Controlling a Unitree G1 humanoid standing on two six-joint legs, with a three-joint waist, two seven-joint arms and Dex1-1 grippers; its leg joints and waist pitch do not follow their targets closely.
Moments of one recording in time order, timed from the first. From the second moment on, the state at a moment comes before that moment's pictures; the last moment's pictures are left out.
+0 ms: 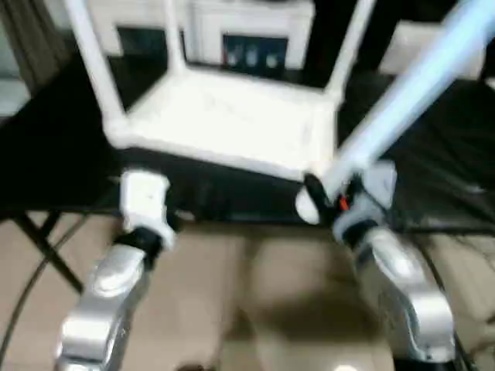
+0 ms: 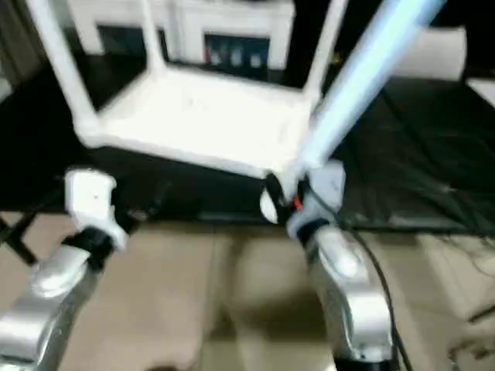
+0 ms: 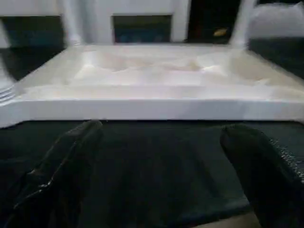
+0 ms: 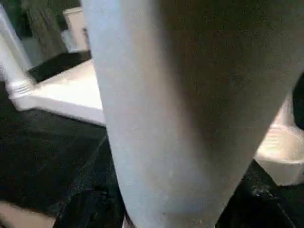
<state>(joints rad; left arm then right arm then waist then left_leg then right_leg) -0.04 0.22 0.00 -0.32 -0.17 0.41 -0.16 -0.11 -0.04 0.04 -0.26 0.25 0.46 0.16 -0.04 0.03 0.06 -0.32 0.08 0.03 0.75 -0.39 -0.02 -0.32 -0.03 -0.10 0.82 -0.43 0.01</state>
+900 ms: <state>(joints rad) -0.09 0.19 -0.02 -0.31 -0.13 0.41 -0.14 -0.11 -0.05 0.00 -0.27 0.25 0.51 0.14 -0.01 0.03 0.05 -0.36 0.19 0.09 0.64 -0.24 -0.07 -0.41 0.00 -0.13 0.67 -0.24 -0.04</state>
